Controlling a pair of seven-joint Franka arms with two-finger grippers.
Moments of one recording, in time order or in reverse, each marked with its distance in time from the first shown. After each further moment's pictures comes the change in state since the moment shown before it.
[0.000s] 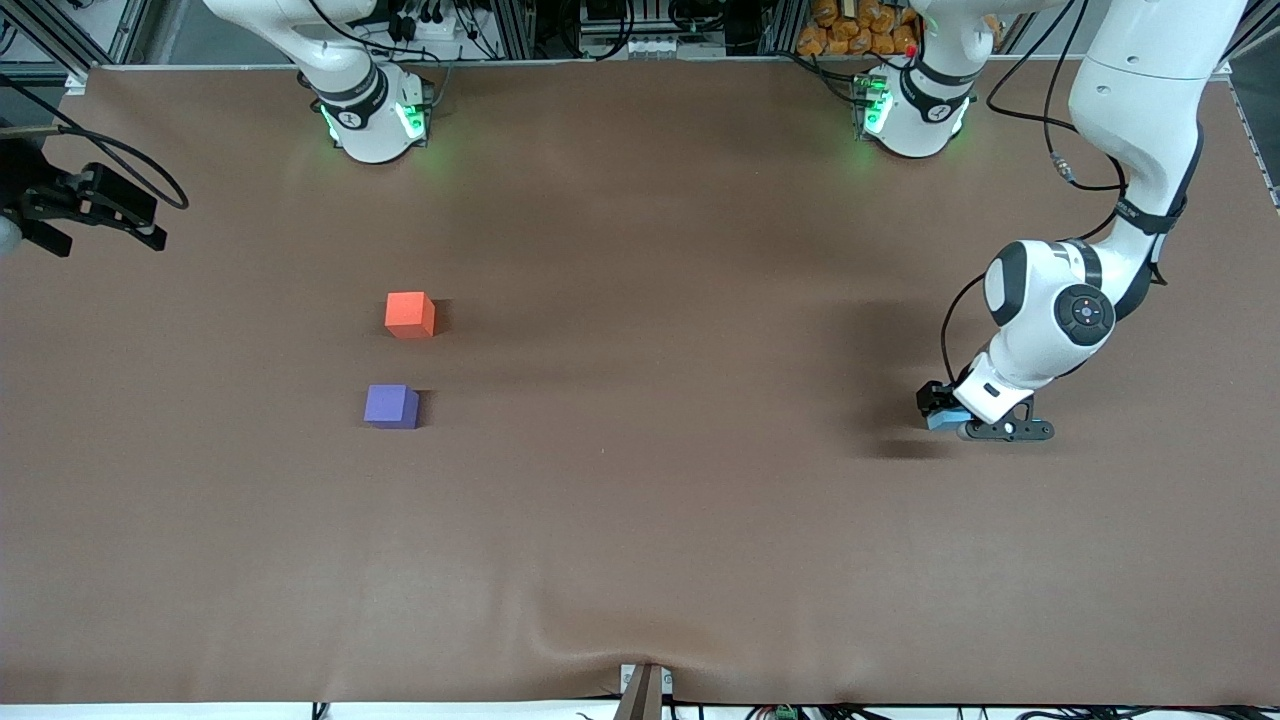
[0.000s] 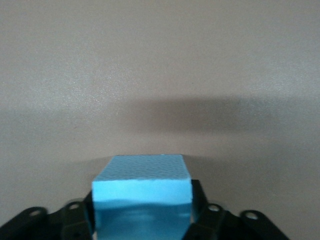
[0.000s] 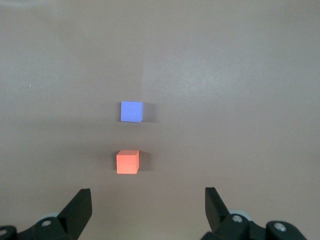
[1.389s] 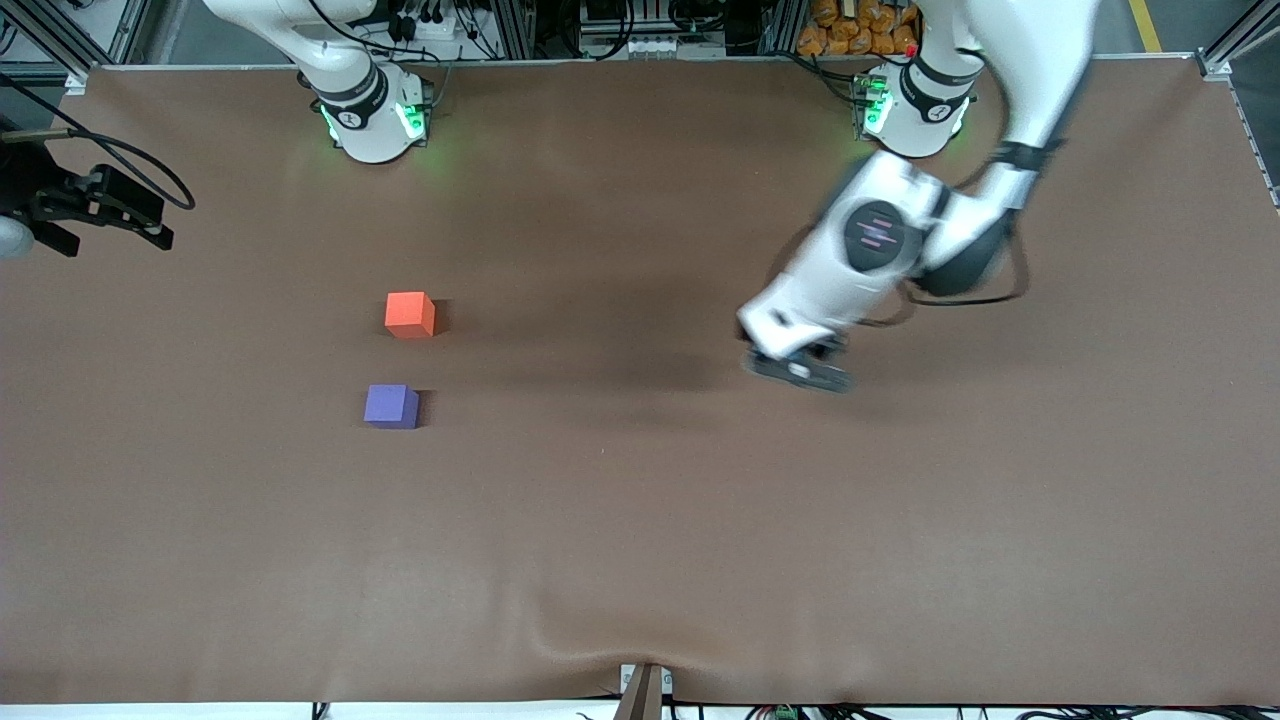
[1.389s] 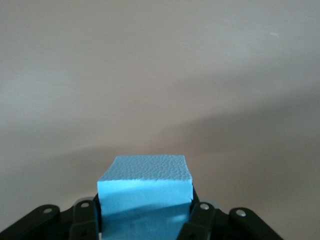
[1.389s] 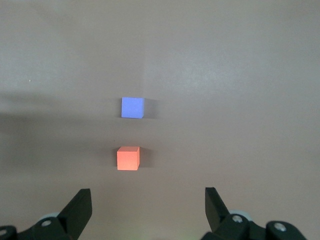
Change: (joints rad) left arm -0.289 -0.072 -0.324 0.333 0.000 -0.497 -0.384; right arm 0.001 0.006 0.006 -0.001 0.000 -0.014 0.000
